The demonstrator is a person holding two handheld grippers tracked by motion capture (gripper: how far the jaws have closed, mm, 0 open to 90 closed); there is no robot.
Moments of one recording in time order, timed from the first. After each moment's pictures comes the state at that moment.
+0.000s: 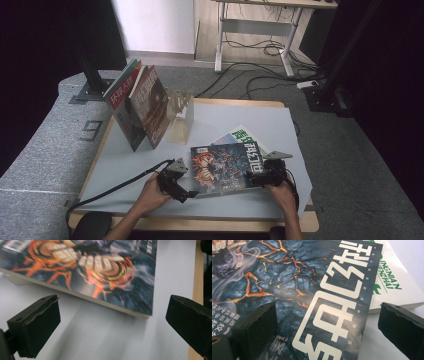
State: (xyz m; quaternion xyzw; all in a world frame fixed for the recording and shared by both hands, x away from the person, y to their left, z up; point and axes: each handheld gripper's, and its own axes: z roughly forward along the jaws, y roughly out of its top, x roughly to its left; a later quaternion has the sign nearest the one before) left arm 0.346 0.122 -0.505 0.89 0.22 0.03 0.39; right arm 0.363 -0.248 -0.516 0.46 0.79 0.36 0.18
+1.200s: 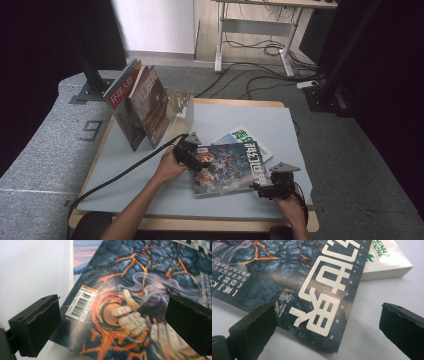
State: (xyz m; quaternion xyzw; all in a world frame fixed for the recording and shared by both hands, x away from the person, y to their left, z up) left arm 0.437 0.083 -0.499 0.89 0.24 0.06 0.39; right arm 0.323 -0.265 -0.520 0.46 0.80 0.35 0.19
